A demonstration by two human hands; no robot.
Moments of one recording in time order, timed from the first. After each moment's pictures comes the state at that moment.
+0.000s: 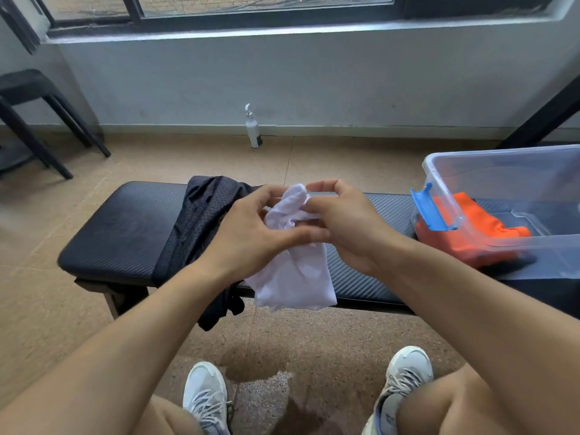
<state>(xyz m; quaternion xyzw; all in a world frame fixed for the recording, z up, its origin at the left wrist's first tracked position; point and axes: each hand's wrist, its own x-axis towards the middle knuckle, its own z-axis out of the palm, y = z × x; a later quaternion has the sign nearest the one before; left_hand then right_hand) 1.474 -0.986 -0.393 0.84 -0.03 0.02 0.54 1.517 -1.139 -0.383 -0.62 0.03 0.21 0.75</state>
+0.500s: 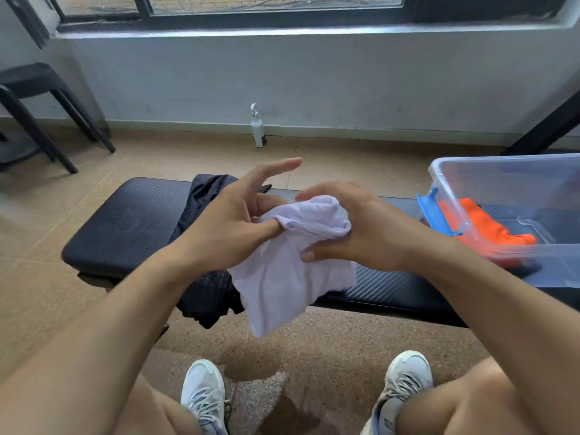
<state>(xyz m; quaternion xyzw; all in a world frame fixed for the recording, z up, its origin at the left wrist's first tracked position) 1.480 -0.958 -0.380 0.81 -0.17 -0.01 0.57 1.525 -1.179 -0.383 -0.87 -0.33 0.07 0.35</state>
